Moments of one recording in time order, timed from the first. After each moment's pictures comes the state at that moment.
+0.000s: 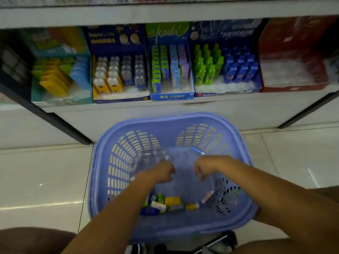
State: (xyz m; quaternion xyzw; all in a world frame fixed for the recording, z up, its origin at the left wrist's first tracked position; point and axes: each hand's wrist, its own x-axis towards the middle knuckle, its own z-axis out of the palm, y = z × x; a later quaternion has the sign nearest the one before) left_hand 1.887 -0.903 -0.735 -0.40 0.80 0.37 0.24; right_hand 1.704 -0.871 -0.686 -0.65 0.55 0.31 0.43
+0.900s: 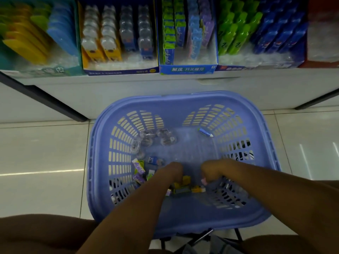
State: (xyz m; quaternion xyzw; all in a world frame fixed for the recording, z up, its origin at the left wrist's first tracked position) left_hand 1.879 -0.865 -0.816 -0.37 0.76 0.41 0.35; right_hand 1.714 -0.835 -0.783 -0.60 0.52 0.38 0.48
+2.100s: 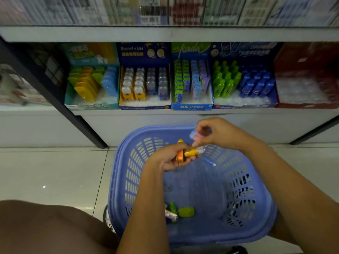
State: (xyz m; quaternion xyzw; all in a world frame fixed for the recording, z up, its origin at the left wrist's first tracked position) left_hand 1.896 -0.931 -0.637 -0.42 0.24 0.86 -0.13; right_hand 1.722 -0.910 -0.567 -0.67 0.60 -0.17 0.40
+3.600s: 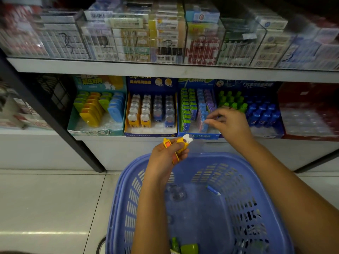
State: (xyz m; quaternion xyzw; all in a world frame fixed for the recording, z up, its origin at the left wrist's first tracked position) left_hand 1.910 -0.963 -0.580 -0.43 0.27 0.75 -0.42; right_hand 1.706 -0.990 -0.554 -0.65 0.66 -0.35 0.13
